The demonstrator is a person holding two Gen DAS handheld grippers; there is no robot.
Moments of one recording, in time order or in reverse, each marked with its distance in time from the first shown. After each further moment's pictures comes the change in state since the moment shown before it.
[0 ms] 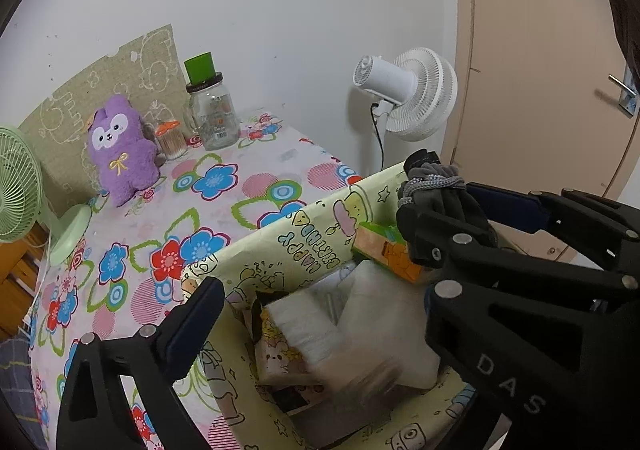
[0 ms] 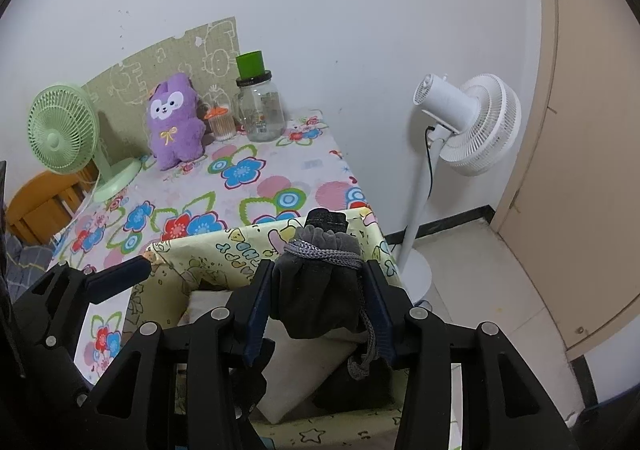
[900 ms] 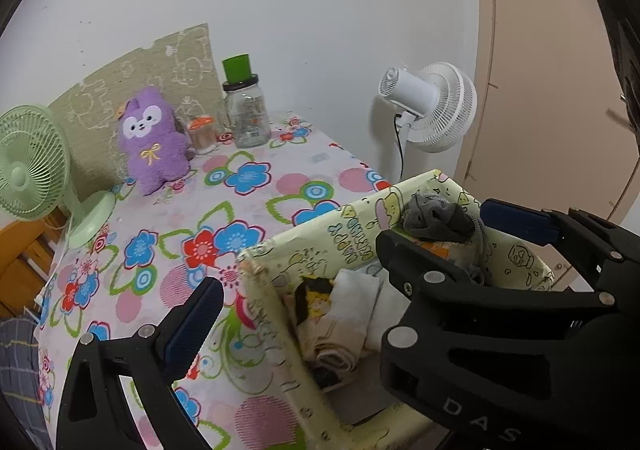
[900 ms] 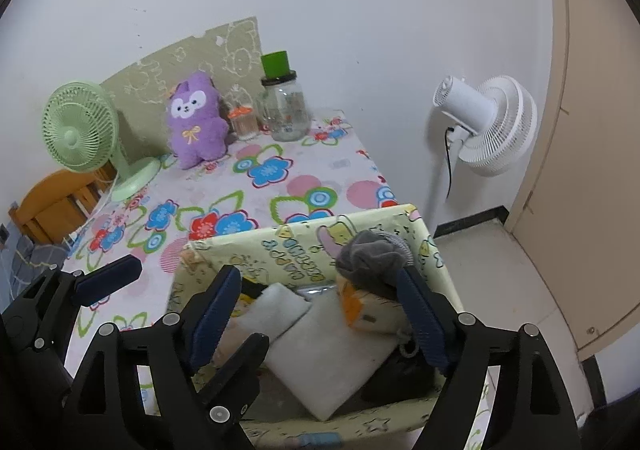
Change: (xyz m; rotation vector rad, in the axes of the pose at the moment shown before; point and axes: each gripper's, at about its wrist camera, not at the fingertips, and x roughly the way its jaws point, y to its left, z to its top) left arm -0.028 0.027 -0.012 -0.064 -0.033 0.042; right arm -0.009 0.033 -0.005 -0.004 -0.010 0.046
